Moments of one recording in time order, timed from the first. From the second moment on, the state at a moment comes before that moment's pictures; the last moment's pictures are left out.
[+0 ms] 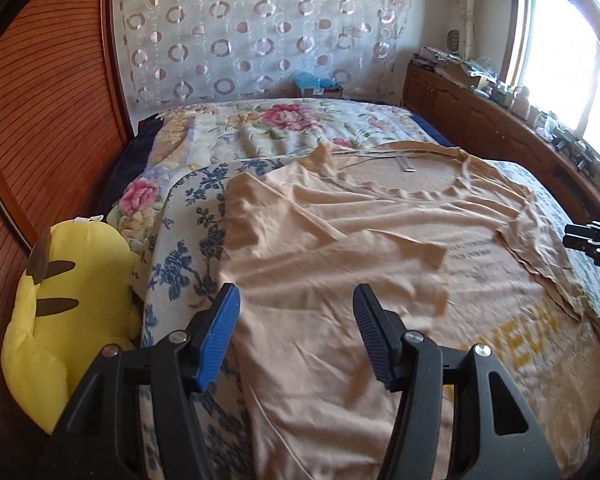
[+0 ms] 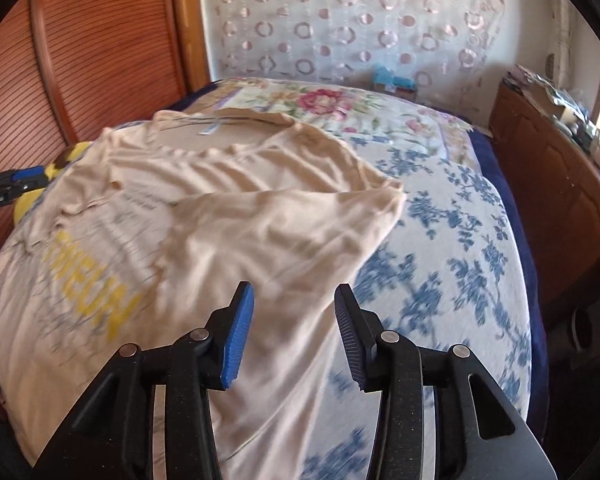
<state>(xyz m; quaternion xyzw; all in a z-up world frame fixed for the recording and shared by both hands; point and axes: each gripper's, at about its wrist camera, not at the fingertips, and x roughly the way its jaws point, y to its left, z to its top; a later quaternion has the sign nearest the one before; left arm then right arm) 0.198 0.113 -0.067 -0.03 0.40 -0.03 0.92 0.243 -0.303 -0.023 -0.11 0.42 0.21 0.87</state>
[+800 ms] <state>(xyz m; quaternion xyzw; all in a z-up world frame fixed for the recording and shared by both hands) 0.292 0.141 -0.098 -0.01 0.44 -0.01 0.90 0.352 -0.309 -0.048 -0.11 0.43 0.18 0.88</state>
